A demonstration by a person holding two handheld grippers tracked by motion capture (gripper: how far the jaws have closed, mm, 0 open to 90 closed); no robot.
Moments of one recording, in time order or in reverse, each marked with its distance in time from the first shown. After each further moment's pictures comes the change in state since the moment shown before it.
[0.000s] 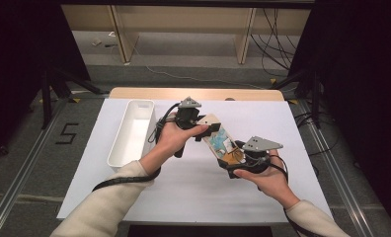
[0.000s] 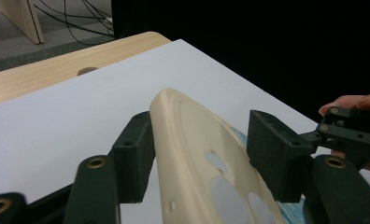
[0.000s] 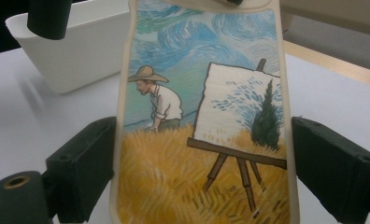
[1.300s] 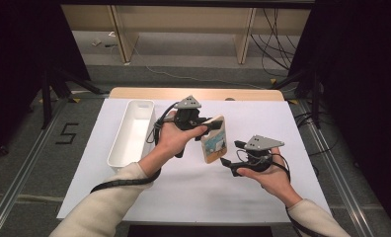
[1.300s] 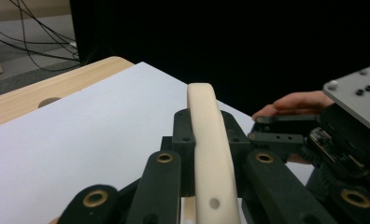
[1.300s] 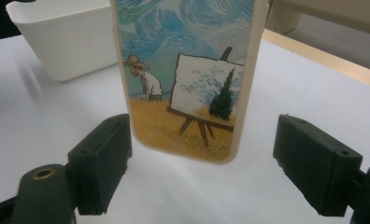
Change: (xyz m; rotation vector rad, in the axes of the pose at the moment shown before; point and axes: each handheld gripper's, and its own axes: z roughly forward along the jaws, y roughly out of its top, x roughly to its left) left arm -0.015 0.007 -0.018 -0.060 -0.149 0.092; right arm -0.012 -0.003 0.000 0.024 0.032 -0.038
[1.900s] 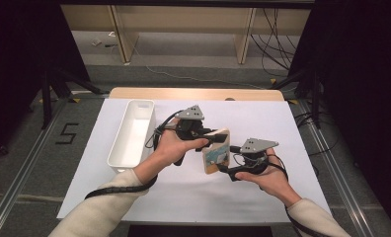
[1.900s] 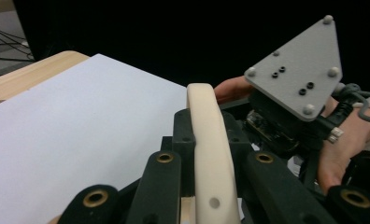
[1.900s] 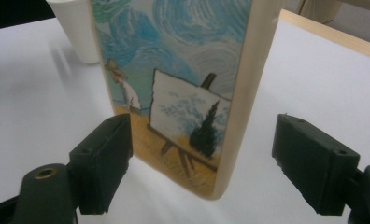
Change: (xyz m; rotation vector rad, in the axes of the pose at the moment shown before) left arm -0.021 -0.010 -0.003 0.045 -0.150 0.072; right arm 0.003 -0.005 0.009 0.043 0.110 -0.030
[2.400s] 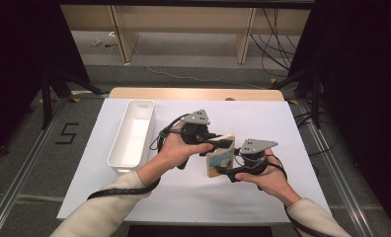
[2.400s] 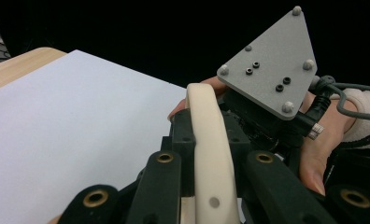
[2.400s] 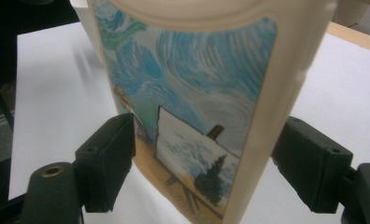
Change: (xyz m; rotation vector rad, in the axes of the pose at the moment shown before) left arm -0.009 -0.002 0.009 0.021 -0.050 0.011; right arm 0.000 -0.001 0.003 -0.022 0.080 -0.003
